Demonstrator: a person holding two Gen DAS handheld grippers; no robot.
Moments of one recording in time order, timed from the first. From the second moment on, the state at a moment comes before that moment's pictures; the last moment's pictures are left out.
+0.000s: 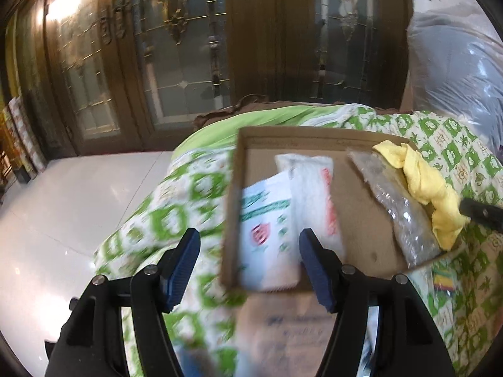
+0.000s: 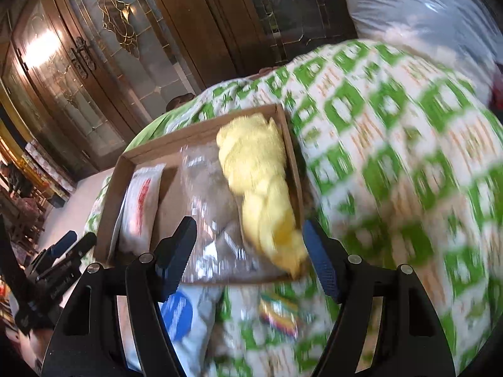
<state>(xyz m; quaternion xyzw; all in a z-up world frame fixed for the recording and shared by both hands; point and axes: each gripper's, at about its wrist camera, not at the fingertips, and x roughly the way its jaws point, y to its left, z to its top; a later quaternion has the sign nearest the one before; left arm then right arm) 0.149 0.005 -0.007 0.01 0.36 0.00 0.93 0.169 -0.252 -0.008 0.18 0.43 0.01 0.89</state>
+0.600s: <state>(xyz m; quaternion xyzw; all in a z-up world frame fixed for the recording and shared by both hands) 0.051 0.056 -0.024 -0.09 0.41 0.02 0.91 0.110 -0.230 -0.055 0.19 0.51 0.07 0.84</state>
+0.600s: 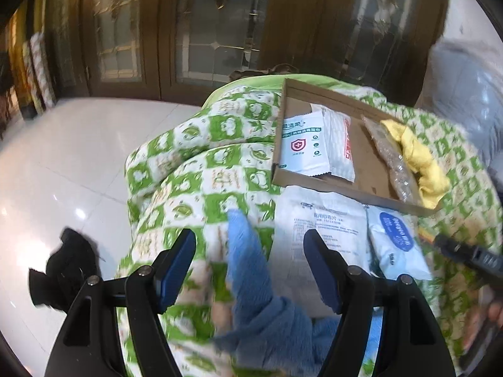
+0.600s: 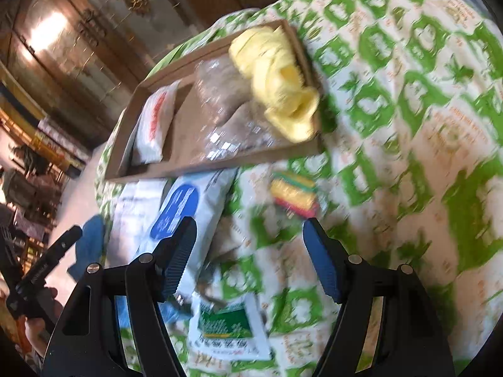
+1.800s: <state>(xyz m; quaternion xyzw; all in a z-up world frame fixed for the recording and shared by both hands) 0.044 0.017 -0.085 -0.09 0.57 0.03 0.82 0.058 -0.167 -0.098 0.13 0.63 0.11 0.76</state>
